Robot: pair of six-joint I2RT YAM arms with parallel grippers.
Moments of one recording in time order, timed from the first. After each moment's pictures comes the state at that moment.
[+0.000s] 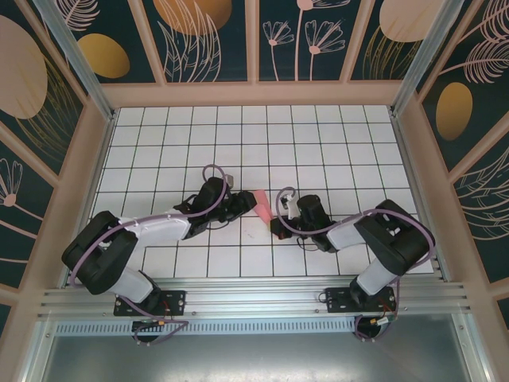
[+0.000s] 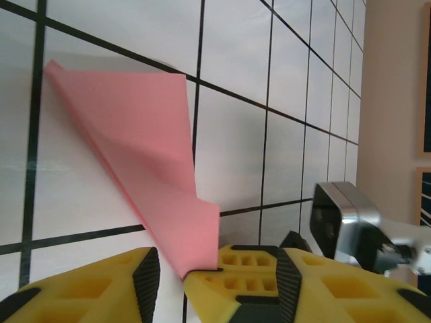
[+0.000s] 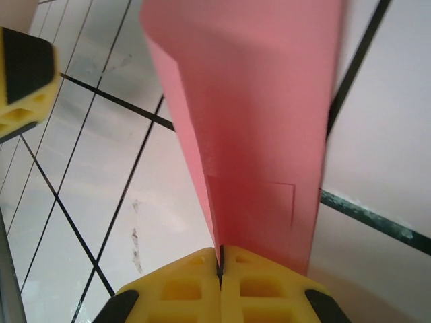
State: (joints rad) left arm -0.72 1.51 0.65 0.24 0.24 -1.13; right arm 0.64 1.61 0.35 0.60 -0.46 0.56
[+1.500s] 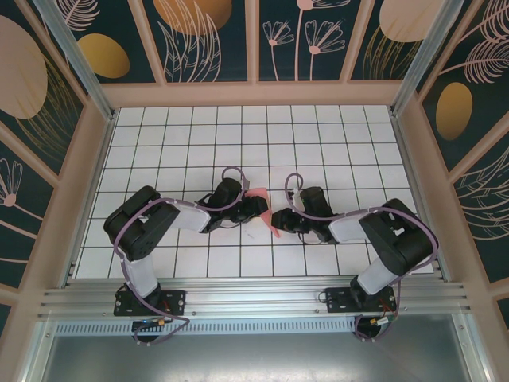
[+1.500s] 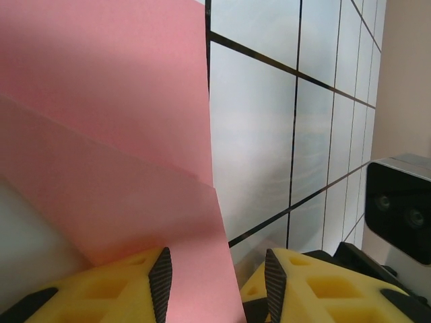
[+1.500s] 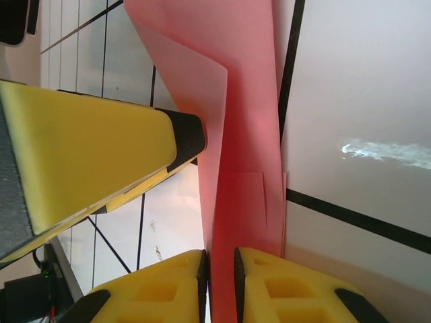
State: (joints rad) left arm -0.72 1.84 0.73 0.46 0.38 -1.10; right arm 0.58 1.58 0.43 0.42 -0.54 0.75
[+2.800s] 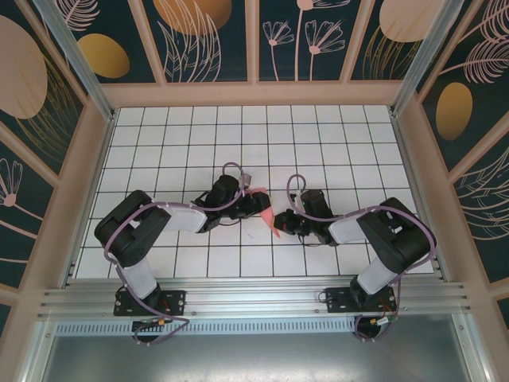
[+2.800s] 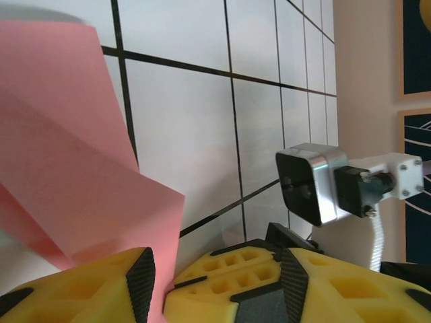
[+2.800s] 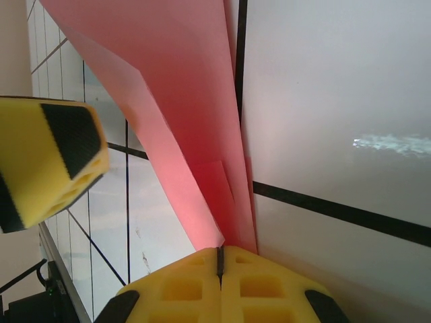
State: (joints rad) left arm -0.72 1.77 0.73 0.48 0.41 -1.04; right arm 0.58 1.60 0.40 0.47 -0.51 0.84
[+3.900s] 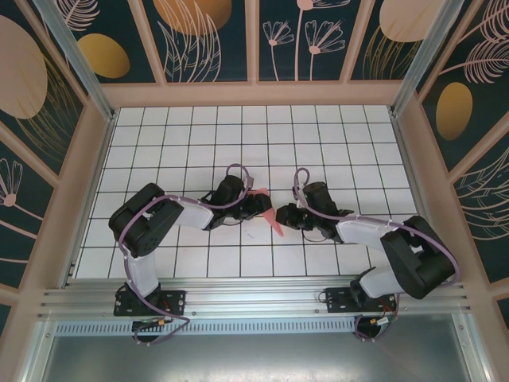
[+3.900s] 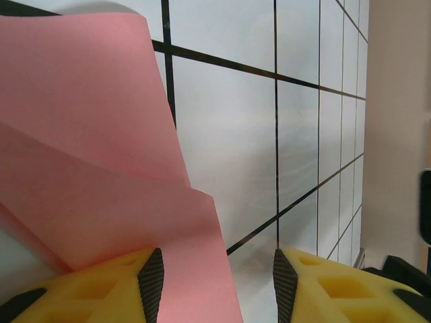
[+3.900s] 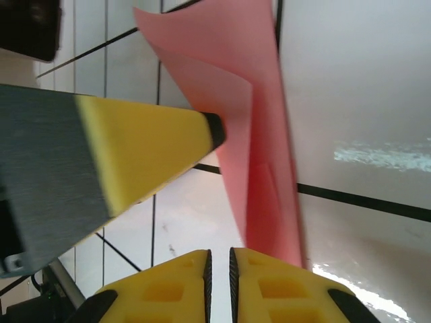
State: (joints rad) left arm -0.72 1.89 0.78 0.48 0.41 -1.05; right arm 0.58 1.39 0.48 0.16 -0.45 0.78
